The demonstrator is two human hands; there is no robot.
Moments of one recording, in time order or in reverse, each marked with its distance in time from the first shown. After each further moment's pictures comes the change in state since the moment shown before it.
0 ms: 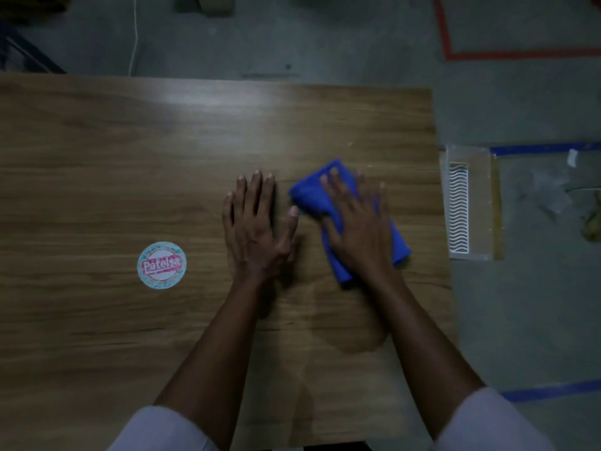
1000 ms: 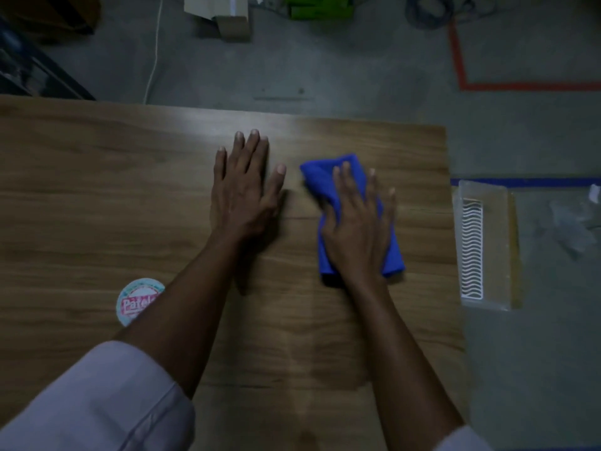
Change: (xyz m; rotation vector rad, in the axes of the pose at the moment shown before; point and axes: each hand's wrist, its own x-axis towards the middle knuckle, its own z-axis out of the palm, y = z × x) left_hand 0.125 -0.013 0.011 0.140 -0.143 0.012; right_hand 0.070 -0.006 0.001 0.062 0.114 0.209
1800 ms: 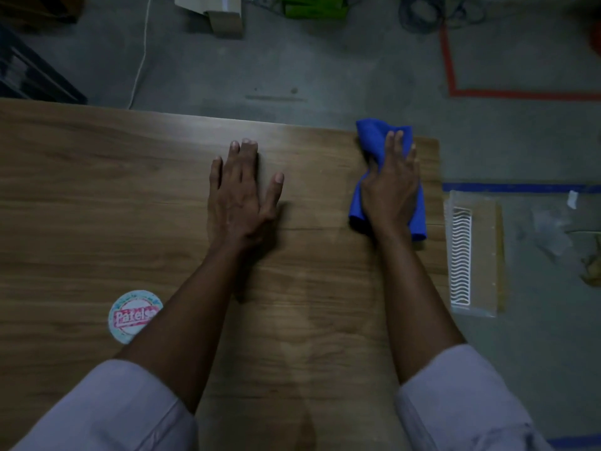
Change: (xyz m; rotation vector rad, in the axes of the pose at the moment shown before) left_hand 0.002 0.002 0.002 -0.056 0.058 -0.037; right_hand 0.096 0.038 -0.009 0.138 0.103 0.220
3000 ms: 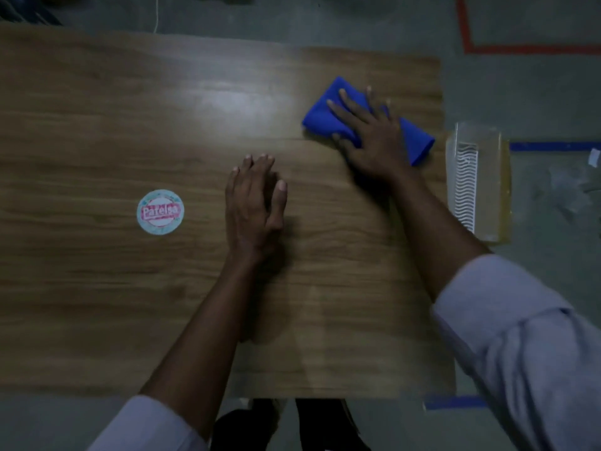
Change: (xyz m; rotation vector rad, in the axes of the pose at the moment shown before) left_hand -0.172 0.010 -0.010 -0.283 0.159 0.035; right_hand -0.074 0.024 -0.032 0.019 -0.333 -0.544
